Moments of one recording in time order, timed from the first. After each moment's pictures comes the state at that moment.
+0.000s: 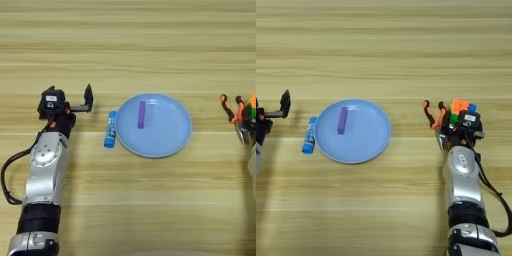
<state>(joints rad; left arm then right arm) -0.17 0.11 0.15 0.20 -0.16 -0.10 -0.12 -0.28 -0.17 -0.27 0.57 0.07 -0.24 -0.12</state>
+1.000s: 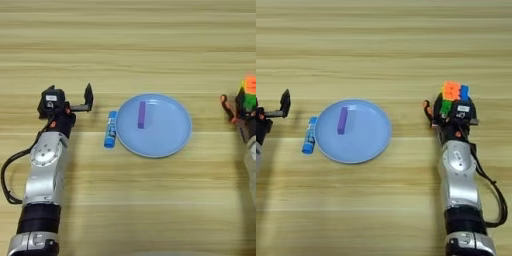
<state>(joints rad) -0.17 0.11 0.15 0.19 -0.16 -0.10 -0.12 -0.22 -0.14 -0.19 0.33 0.04 -0.27 -0.07</state>
